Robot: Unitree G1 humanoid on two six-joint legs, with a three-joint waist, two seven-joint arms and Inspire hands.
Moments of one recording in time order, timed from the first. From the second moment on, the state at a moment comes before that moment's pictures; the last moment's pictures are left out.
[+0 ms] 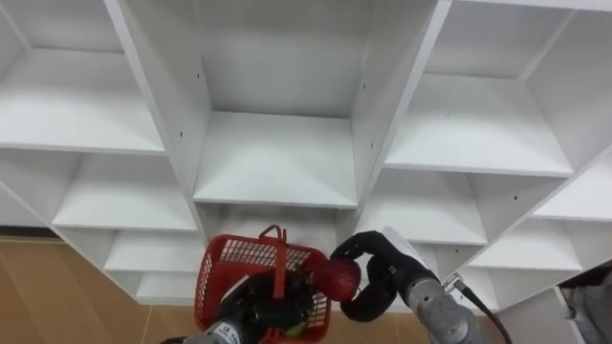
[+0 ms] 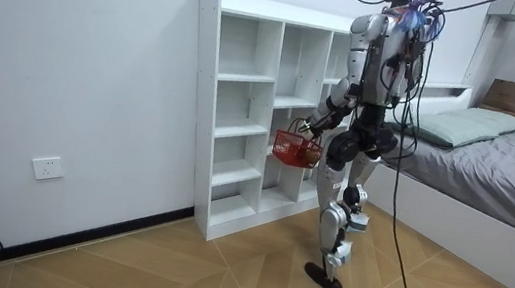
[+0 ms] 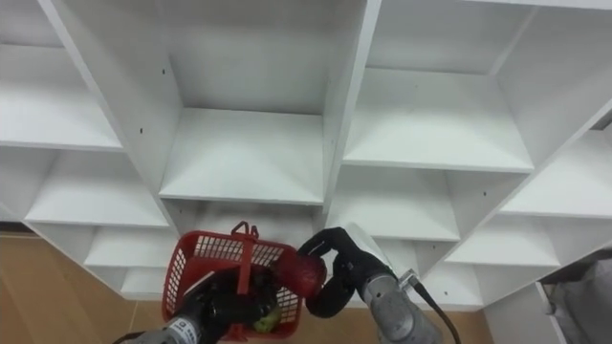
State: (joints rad) left arm 0.08 0.15 -0.30 0.56 -0.43 0.08 -0.21; right arm 0.03 -0.22 0.34 0.39 -0.38 0.06 0.08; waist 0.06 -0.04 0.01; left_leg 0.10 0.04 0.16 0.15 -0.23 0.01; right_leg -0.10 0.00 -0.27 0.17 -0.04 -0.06
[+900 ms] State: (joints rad) left arm 0.10 0.17 -0.36 0.56 -0.43 0.08 -0.21; right arm 0.02 -0.21 0.35 0.42 -0.41 0.06 0.08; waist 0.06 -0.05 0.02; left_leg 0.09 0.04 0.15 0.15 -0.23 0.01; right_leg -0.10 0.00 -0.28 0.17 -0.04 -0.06
